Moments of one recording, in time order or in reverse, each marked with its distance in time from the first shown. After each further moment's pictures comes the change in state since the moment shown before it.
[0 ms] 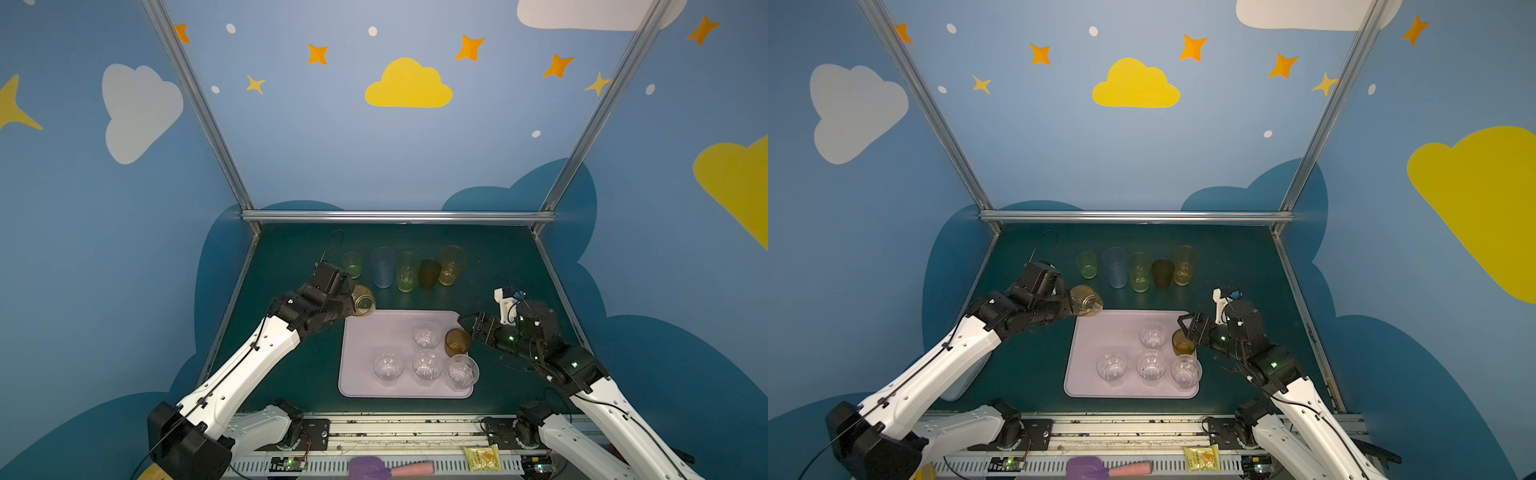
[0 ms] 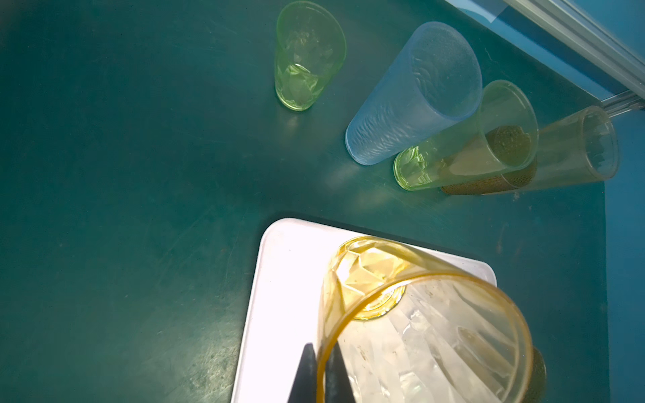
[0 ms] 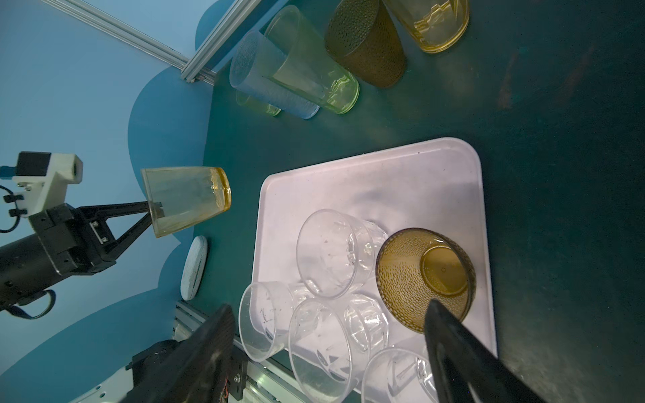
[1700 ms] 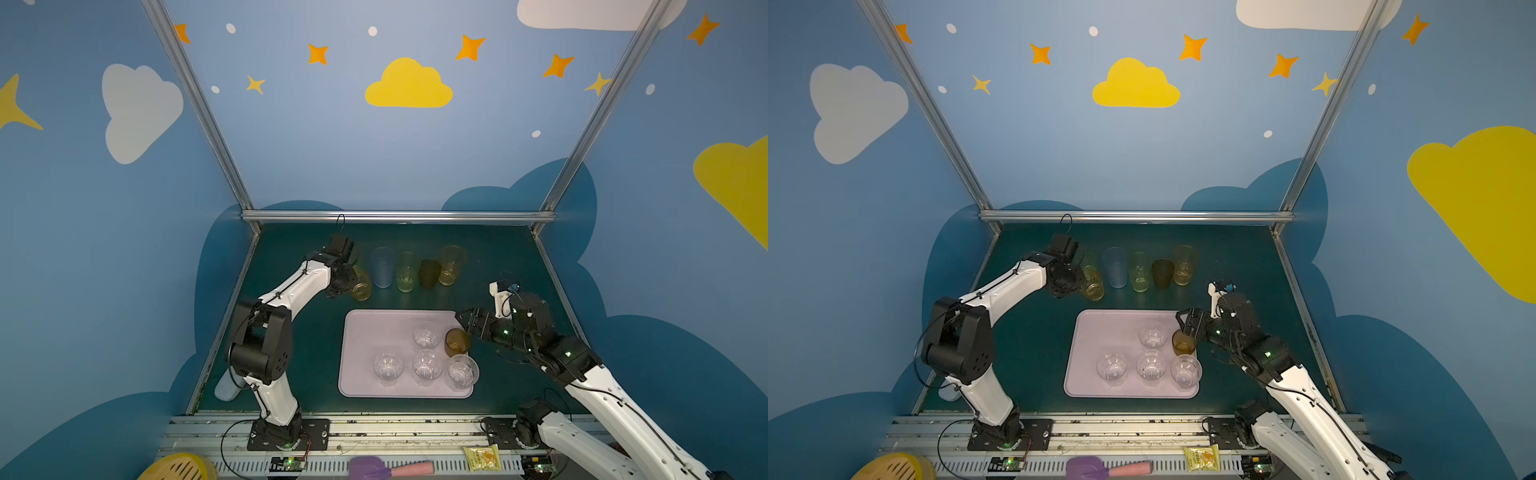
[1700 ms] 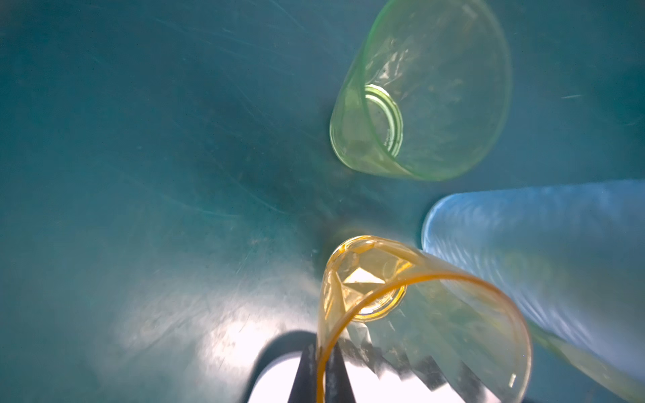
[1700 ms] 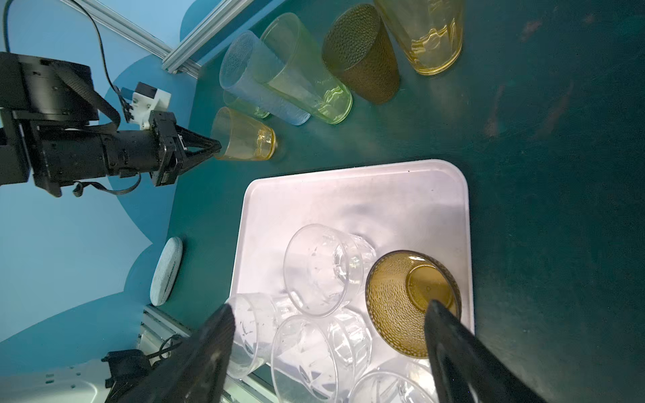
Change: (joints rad) left arm 0.210 0.606 0.263 0.127 0.076 -0.003; right arm 0.024 0.081 0.054 0.001 0.061 -0.078
